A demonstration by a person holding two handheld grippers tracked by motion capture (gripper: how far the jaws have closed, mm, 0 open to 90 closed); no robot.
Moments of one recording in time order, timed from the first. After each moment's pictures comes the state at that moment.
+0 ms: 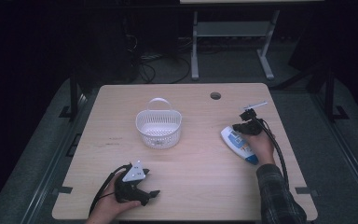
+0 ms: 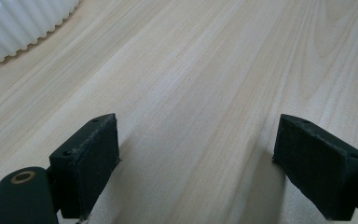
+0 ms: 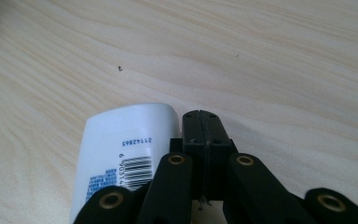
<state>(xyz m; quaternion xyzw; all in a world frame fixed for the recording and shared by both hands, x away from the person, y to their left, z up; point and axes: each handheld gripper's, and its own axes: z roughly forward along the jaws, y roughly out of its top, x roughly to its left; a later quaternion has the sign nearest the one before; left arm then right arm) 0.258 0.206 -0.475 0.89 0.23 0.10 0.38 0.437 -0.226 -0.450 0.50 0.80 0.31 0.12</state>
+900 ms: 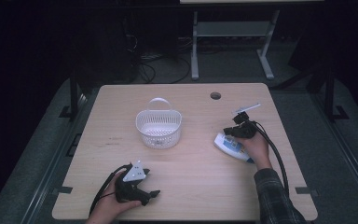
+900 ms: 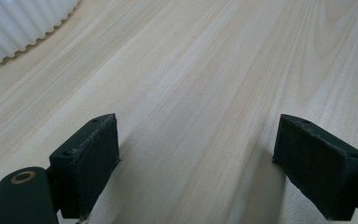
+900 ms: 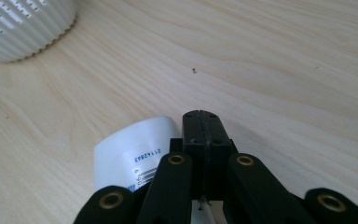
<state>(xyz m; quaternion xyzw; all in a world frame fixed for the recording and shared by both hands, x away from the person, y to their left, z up) 0.258 0.205 -0.475 0.89 0.23 0.10 0.38 0.423 -0.201 -0.444 0.45 0.82 0.34 0.08</state>
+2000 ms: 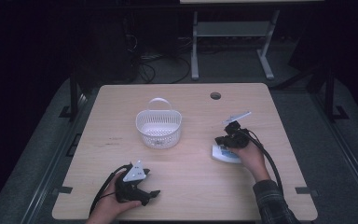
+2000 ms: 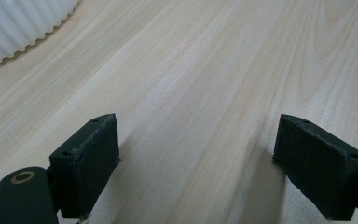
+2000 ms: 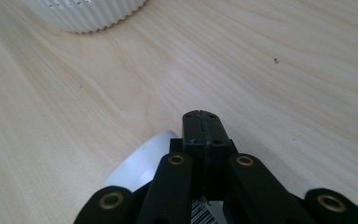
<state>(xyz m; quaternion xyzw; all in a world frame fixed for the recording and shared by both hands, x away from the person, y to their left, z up) 0.258 0.204 -0.476 0.89 0.23 0.10 0.38 0.387 -0.172 -0.439 0.40 0.85 0.34 0.06</state>
